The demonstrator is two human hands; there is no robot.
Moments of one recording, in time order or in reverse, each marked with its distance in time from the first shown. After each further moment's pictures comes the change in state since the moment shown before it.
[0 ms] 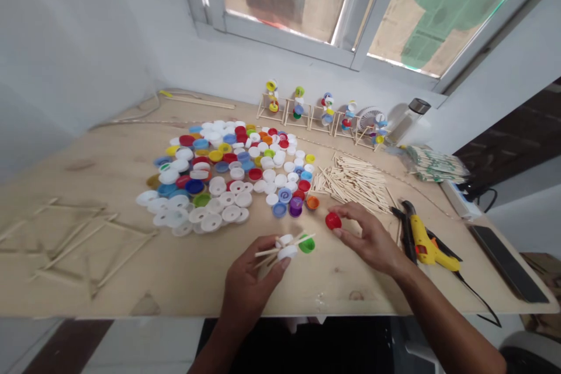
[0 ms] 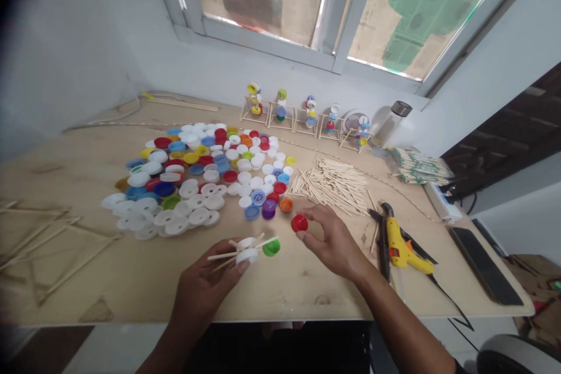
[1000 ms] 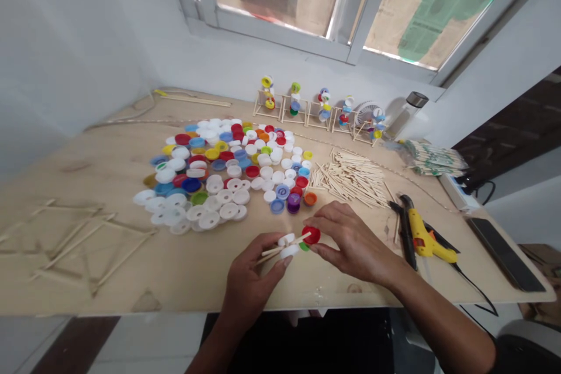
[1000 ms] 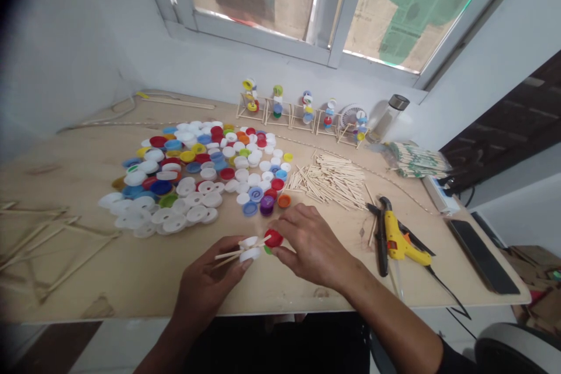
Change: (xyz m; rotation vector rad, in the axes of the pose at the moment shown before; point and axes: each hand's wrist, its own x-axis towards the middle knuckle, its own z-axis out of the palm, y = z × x) left_hand 0.002 0.001 -0.001 0.131 -0.086 0.132; right_hand 0.010 -0.041 0.006 -0.310 -0.251 -0.205
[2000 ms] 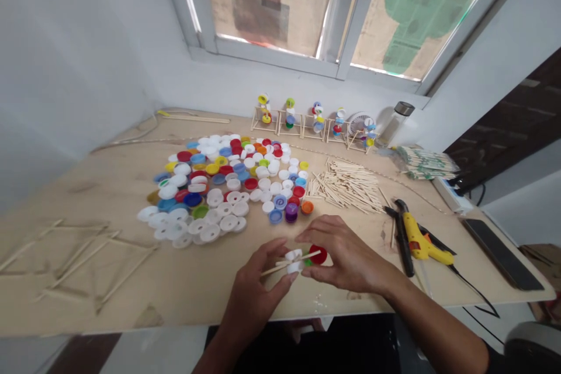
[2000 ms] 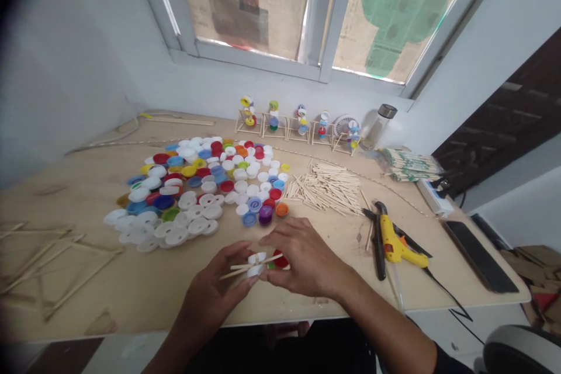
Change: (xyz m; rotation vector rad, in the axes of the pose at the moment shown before) left_hand 0.003 0.004 -0.006 0.084 -0.169 0.056; right_hand -0.001 -0.011 -0.001 0.133 -0.014 -0.023
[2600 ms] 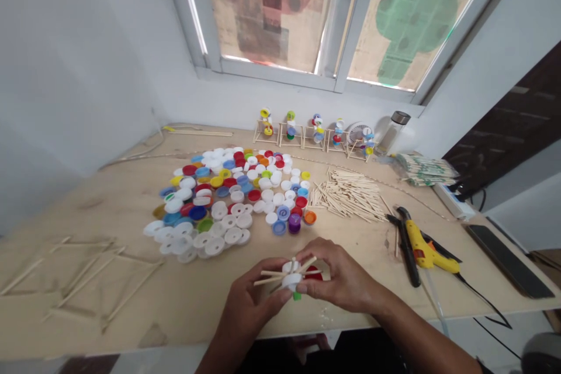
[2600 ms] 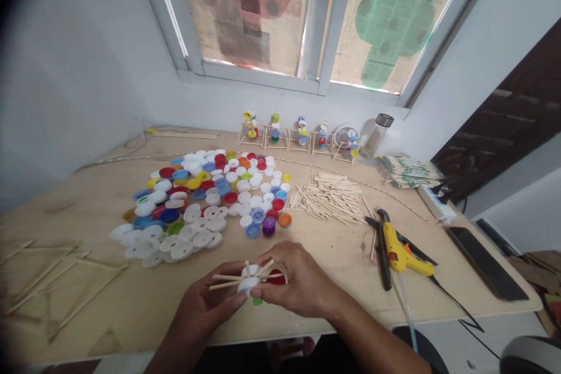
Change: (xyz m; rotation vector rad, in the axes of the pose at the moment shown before) left_hand -0.004 0.010 -0.013 -0.332 -0.033 -0.212; right_hand 0.000 -0.005 0.033 0.479 0.182 0.184
